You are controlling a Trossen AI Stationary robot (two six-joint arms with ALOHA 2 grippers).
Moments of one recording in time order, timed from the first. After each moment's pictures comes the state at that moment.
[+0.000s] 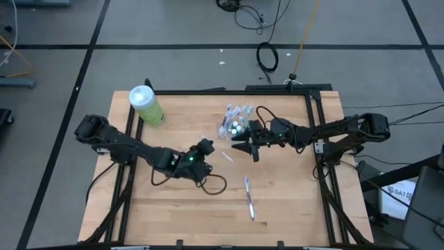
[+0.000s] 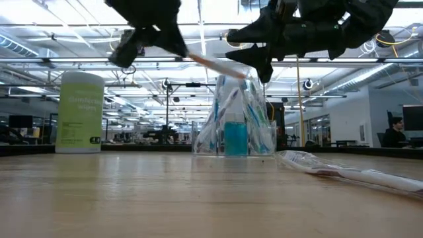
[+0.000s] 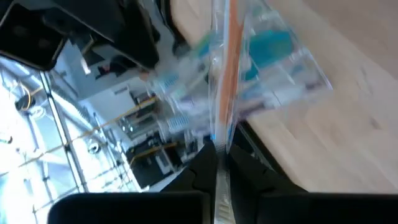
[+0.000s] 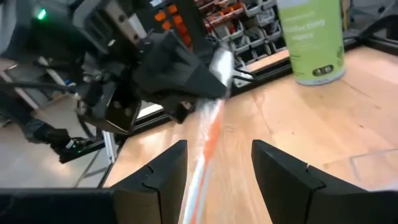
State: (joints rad) left arm -0.34 1.57 1.08 -0.33 -1.02 1.14; right arm -0.12 1.41 0.62 0.69 -0.21 0.41
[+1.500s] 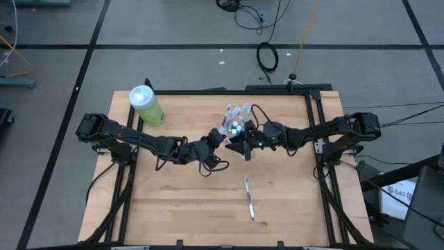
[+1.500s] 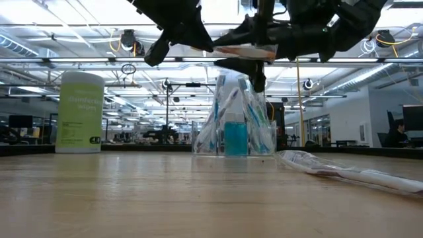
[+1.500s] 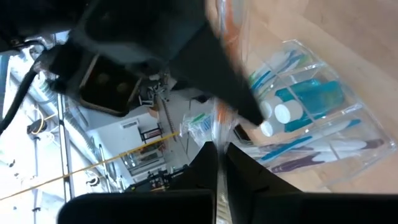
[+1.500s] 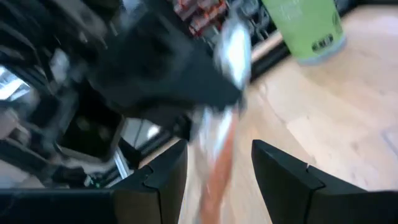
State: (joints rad) left arm -0.18 1.57 1.08 -0.01 -0.72 1.38; right arm -0.08 1.52 0.68 0.74 -0.14 0.67
